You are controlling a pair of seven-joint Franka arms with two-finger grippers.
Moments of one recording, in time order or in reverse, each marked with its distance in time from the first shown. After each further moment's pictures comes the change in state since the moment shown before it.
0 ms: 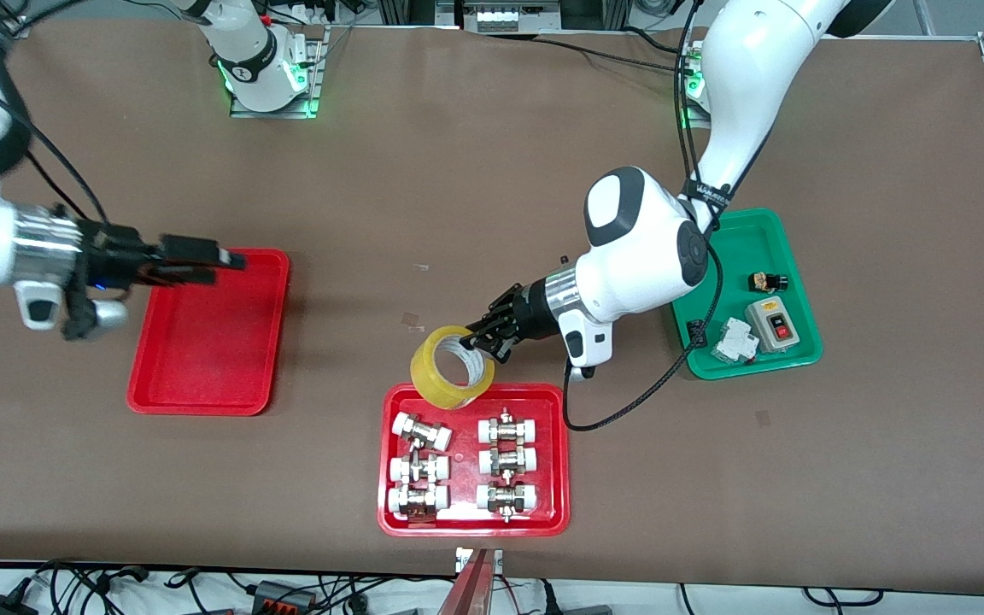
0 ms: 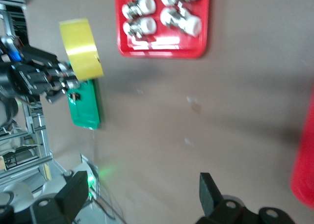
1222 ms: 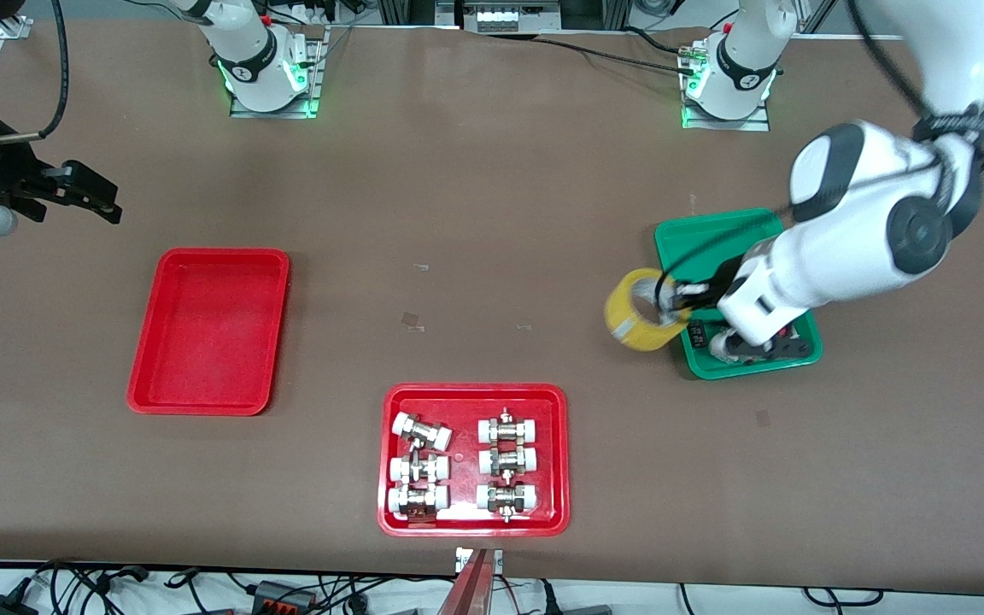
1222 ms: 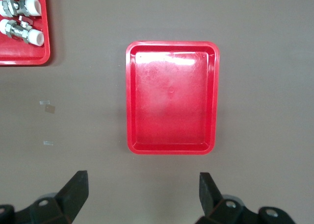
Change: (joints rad) left arm 0.310 -0.251 0.007 -0.134 0.440 -0.578 0.868; right arm 0.011 -0.281 -0.011 0.004 -0.735 -0.133 0.255
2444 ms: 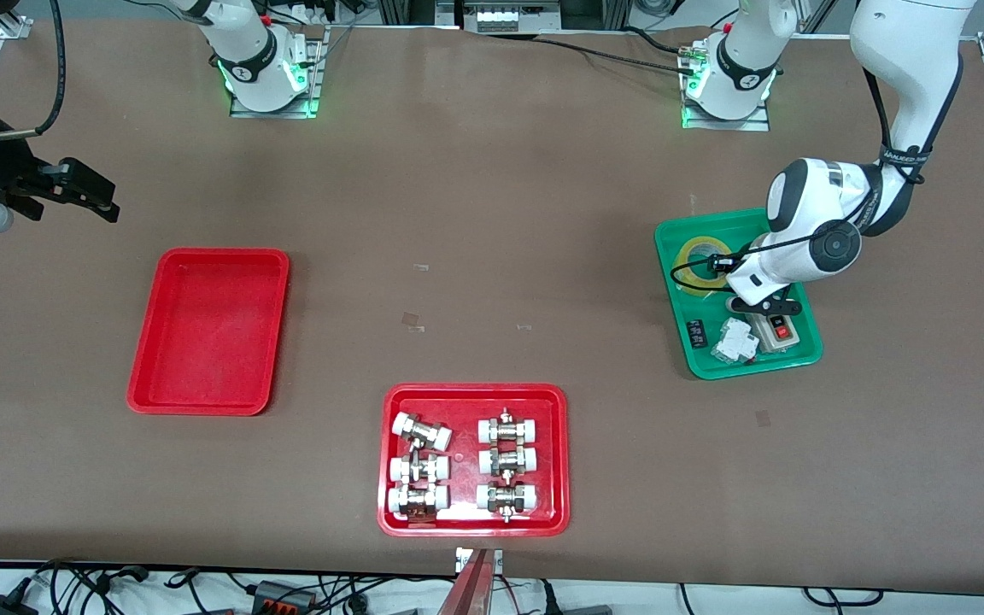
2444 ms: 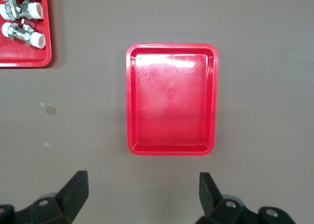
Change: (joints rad) left arm 0.139 -0.125 0.101 -0.794 0.291 0.427 0.277; right arm 0.000 -0.018 -0.001 0.000 0.000 0.007 0.000
